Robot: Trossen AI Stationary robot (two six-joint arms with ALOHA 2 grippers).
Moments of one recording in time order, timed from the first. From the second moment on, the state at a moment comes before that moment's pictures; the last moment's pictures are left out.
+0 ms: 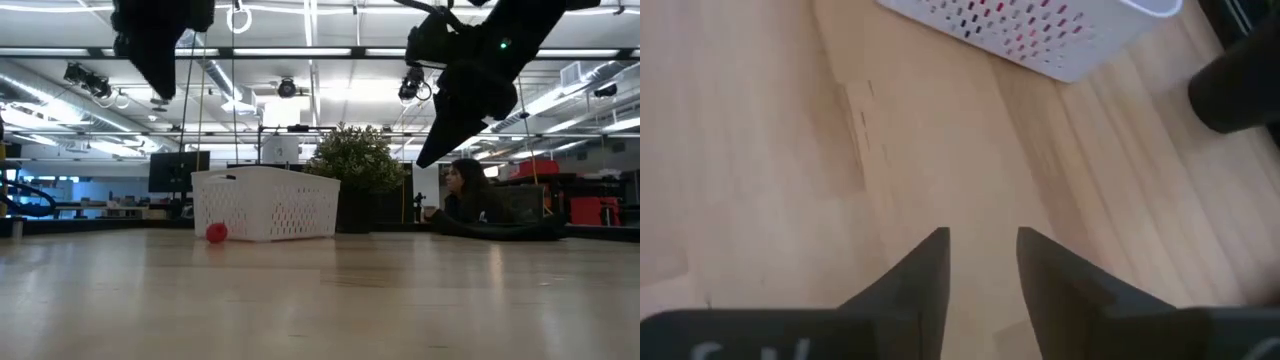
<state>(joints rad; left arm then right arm) -0.13 1.29 1.19 -1.19 -0.30 -0.75 0.26 1.56 0.95 -0.50 0.54 0.42</state>
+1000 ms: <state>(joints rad) -0.23 1.54 0.67 -0.18 -0.39 -0.75 0.26 1.56 0.95 -0.45 0.54 0.44</state>
